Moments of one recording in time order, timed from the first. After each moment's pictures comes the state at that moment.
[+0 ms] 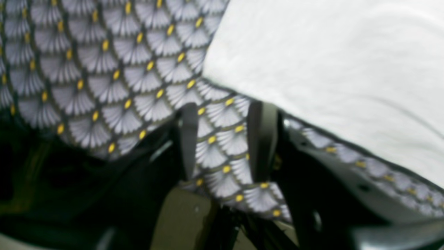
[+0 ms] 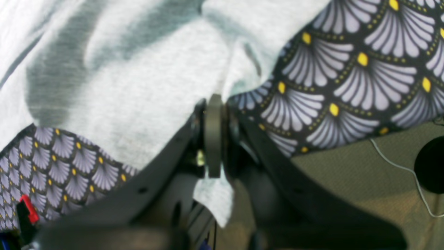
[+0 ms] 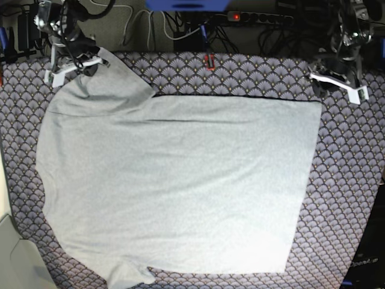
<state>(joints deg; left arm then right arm) 30.3 -11.4 -24.2 107.3 -33.2 -0.3 38.2 -32.8 2.2 19.3 103.8 31.1 0.3 -41.5</state>
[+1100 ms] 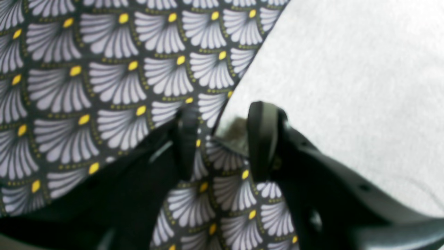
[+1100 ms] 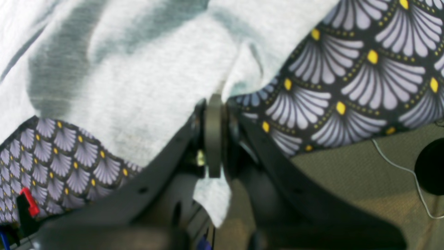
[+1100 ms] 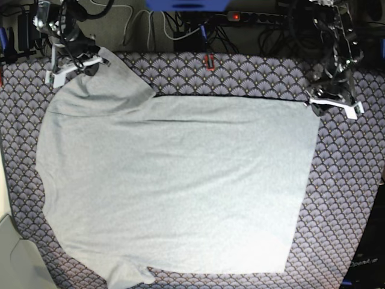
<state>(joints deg) 16.3 -10.2 -22.9 87.0 -33.3 -0.7 29.5 -32.8 3.1 19.1 103.6 31.7 0.7 -42.3</state>
